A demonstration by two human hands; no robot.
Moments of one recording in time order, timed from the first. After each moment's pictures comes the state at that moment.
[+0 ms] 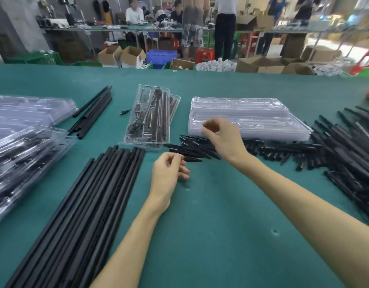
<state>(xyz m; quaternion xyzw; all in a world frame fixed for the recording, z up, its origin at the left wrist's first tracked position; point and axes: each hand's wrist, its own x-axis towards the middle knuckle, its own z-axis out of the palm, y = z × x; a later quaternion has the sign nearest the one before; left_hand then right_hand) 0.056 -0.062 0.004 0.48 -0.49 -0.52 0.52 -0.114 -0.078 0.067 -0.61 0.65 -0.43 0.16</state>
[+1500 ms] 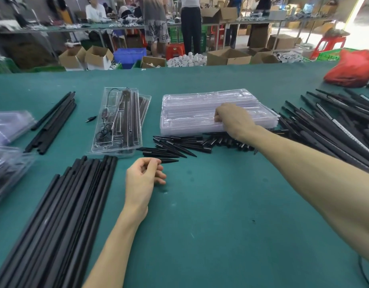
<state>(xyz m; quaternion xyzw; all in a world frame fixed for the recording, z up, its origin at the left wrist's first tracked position) 0.054 -0.061 0.004 0.48 -0.53 -0.49 0.50 -0.235 -0.105 0.071 -0.65 0.74 -0.15 -0.07</state>
